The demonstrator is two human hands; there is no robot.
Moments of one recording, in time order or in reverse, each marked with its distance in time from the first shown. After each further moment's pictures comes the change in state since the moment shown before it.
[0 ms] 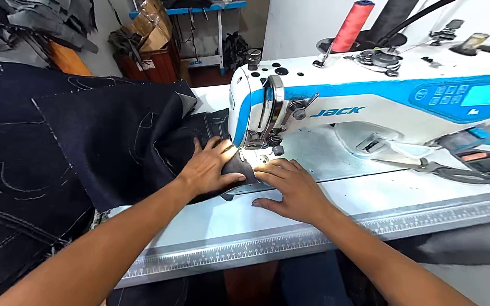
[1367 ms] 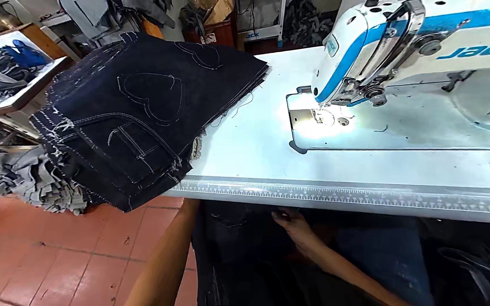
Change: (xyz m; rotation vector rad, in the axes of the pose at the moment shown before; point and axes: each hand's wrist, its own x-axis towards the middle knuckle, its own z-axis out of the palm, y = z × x) left_hand -0.244 0.002 -0.016 -0.400 -0.651 -1.178; right_hand -0.100 -0.185 0.147 1.293 -0.309 1.194
